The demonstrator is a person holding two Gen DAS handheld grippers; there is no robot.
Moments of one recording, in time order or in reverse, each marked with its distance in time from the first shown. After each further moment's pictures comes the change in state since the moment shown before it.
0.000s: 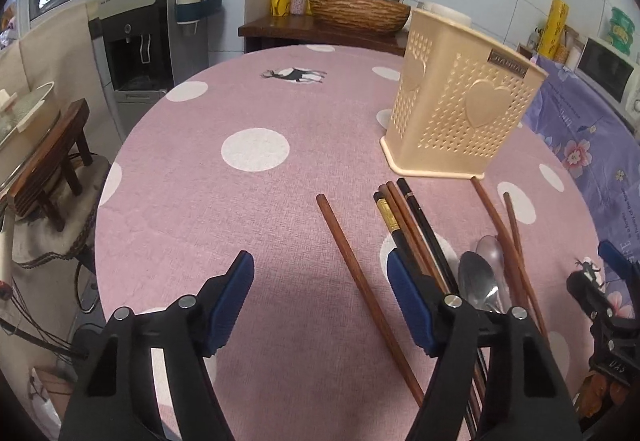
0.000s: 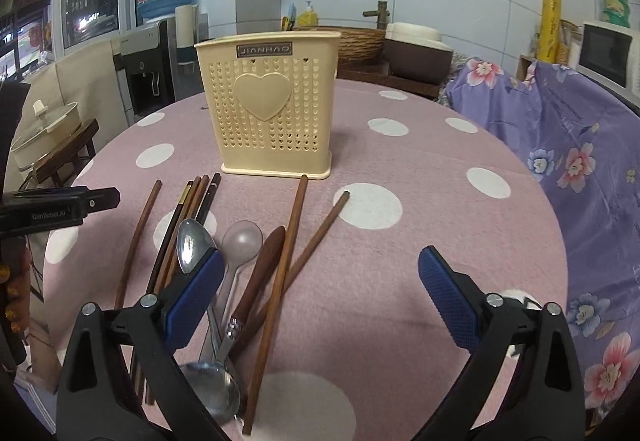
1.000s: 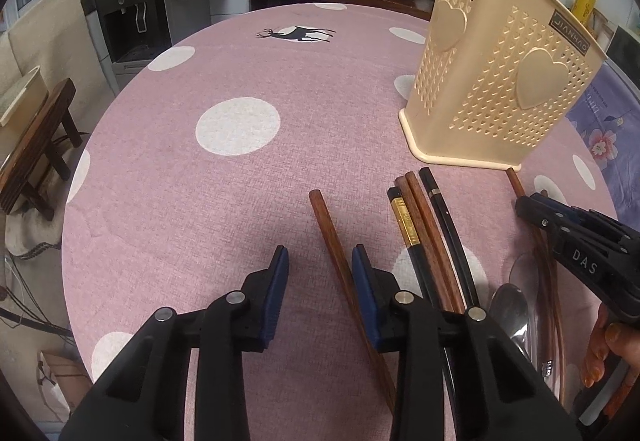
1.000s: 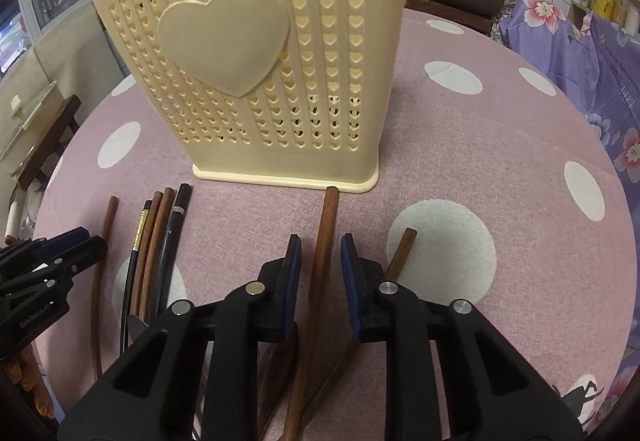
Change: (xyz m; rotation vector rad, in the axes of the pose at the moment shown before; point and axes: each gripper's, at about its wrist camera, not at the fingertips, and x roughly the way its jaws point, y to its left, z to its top) left arm 0.047 -0.014 0.020 -0.028 0.137 0.054; right arm 0.129 0.014 0.054 0.022 0.289 0.082
